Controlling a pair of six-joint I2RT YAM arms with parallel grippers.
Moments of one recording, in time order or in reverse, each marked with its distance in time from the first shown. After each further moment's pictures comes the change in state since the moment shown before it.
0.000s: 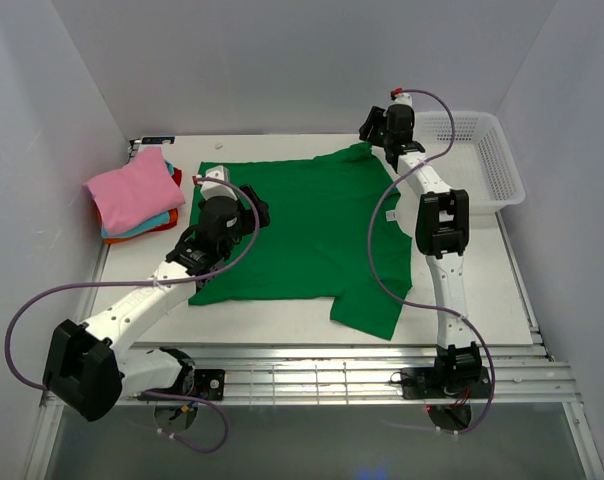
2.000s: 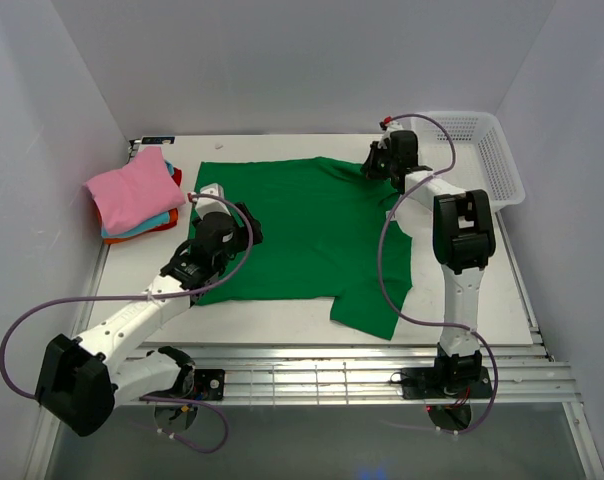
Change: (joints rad) left arm 0.000 -0.108 -0.111 -0.075 -0.018 -0.031; right arm 0.022 -0.384 -0.666 0.099 -0.198 -0.132
